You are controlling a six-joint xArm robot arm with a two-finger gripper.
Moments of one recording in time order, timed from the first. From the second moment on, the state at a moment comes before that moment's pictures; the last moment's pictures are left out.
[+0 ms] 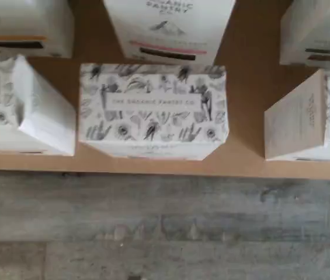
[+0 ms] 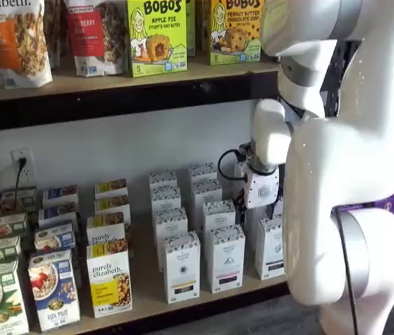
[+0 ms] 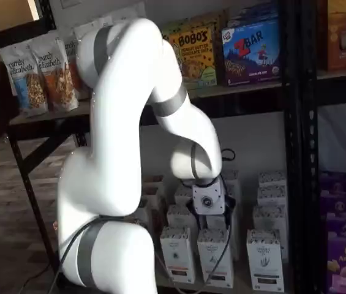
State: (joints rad) arm -0.14 0.36 -0.76 -0.05 0.27 -0.09
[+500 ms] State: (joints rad) arm -0.22 0.62 -1.00 -0.04 0.23 -0.18
